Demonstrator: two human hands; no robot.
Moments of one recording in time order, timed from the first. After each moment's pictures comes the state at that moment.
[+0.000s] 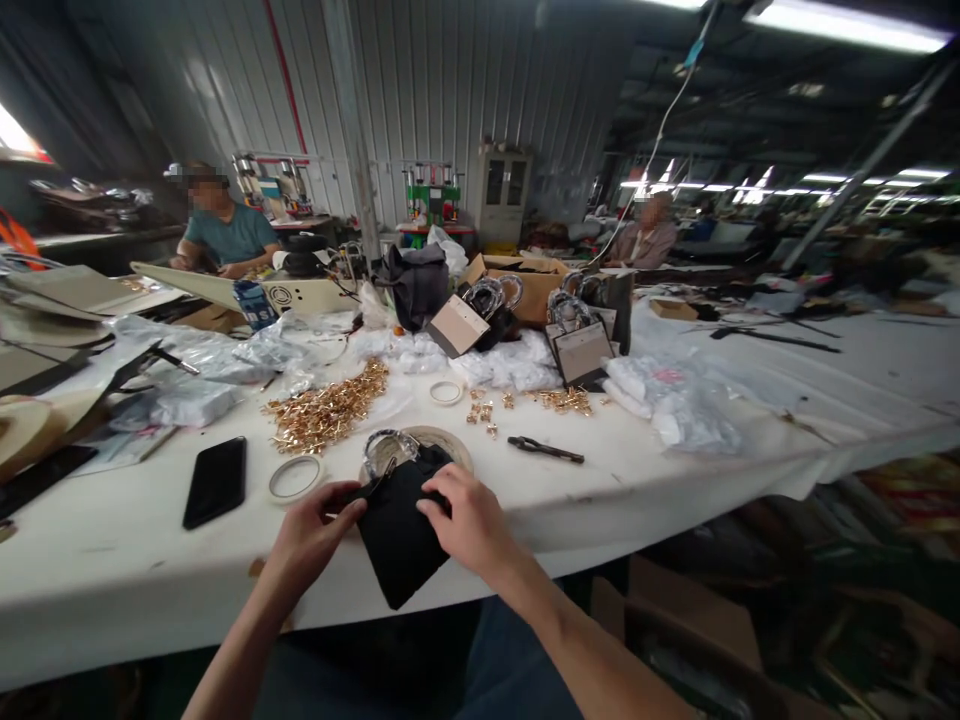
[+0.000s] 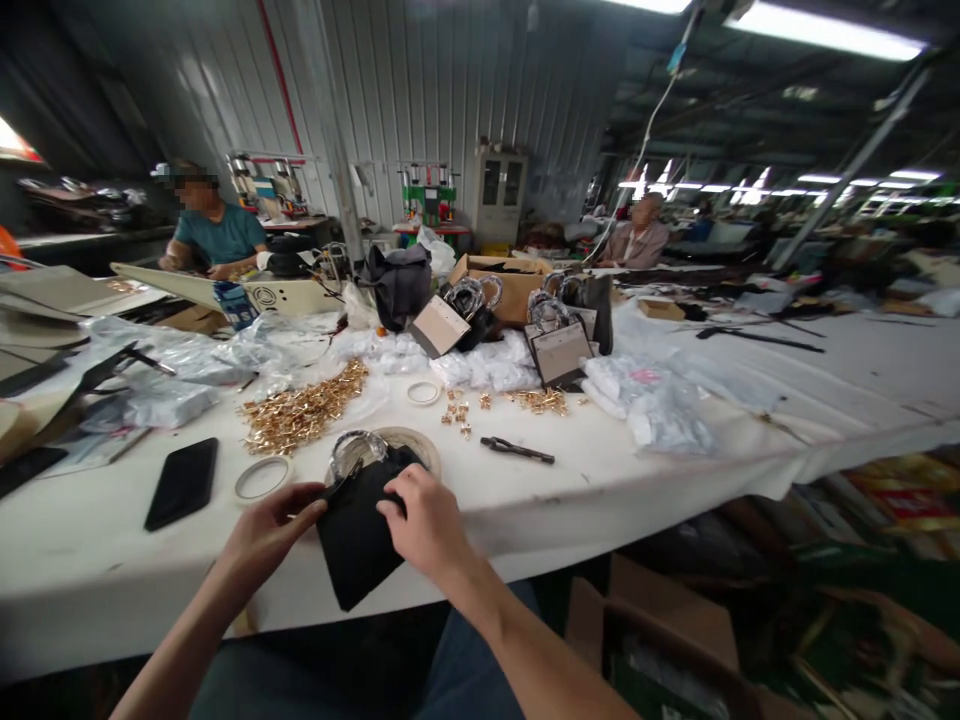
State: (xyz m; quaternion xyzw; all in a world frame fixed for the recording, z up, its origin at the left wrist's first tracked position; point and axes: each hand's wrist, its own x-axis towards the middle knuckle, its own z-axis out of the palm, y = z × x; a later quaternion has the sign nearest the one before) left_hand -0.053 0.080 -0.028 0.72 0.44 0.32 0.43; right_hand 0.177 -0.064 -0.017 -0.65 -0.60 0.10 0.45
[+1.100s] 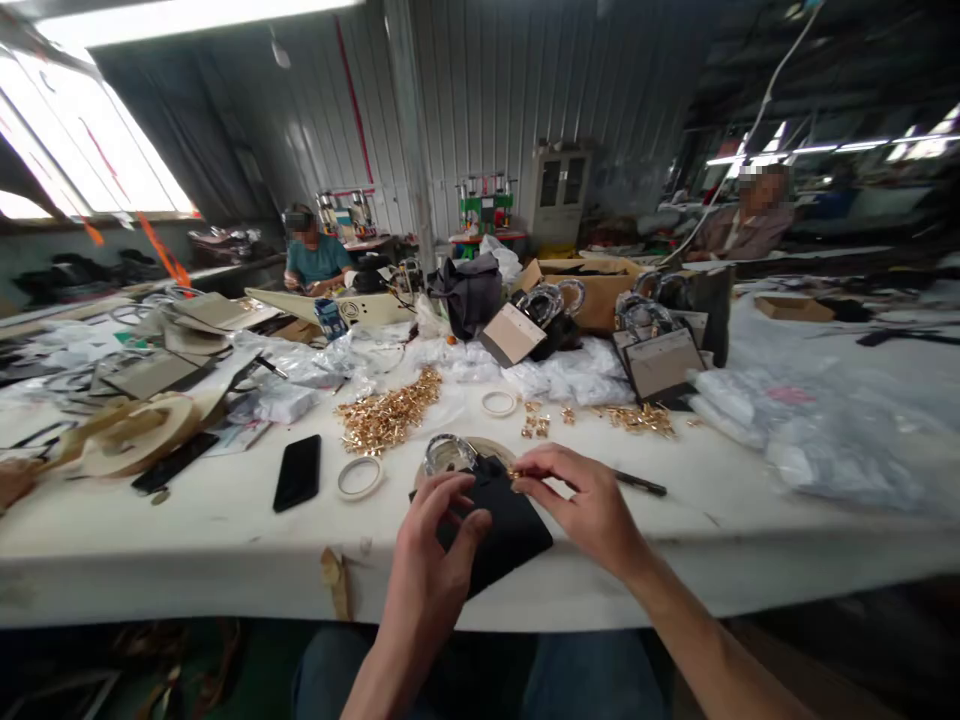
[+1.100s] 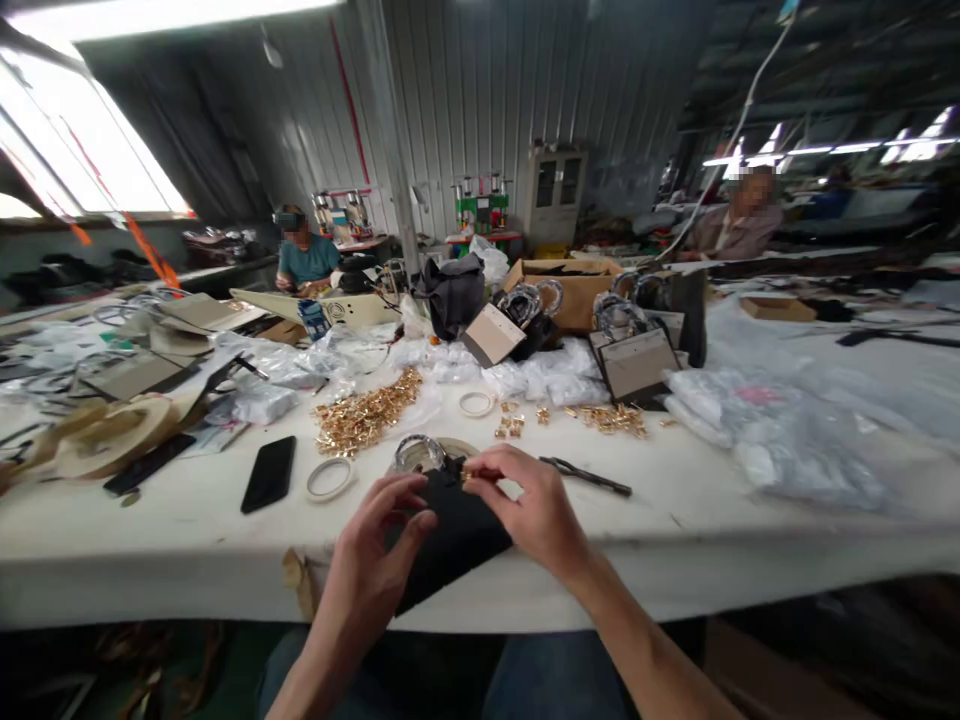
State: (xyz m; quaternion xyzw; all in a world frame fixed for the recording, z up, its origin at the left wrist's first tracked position) left_hand 0.021 -0.024 0.041 0.73 0.33 0.46 0.39; right_hand 0.260 -0.070 0.029 -0.50 -0.65 0.06 0.57
